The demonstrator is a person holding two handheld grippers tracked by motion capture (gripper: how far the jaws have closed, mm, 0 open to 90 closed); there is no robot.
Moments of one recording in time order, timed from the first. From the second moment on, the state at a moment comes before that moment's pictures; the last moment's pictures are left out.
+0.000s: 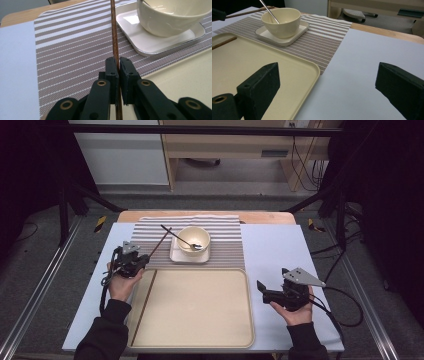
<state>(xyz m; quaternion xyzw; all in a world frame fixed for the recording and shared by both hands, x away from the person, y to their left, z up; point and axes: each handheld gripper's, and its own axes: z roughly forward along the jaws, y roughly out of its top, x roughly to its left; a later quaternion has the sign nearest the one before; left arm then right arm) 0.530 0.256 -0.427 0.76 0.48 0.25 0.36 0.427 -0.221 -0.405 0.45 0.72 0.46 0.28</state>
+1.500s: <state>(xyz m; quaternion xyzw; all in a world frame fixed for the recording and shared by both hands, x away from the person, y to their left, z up) 0.406 0.255 -0.424 0.74 0.49 0.28 0.38 0.423 -0.221 -0.403 0.45 0.71 0.46 0.28</state>
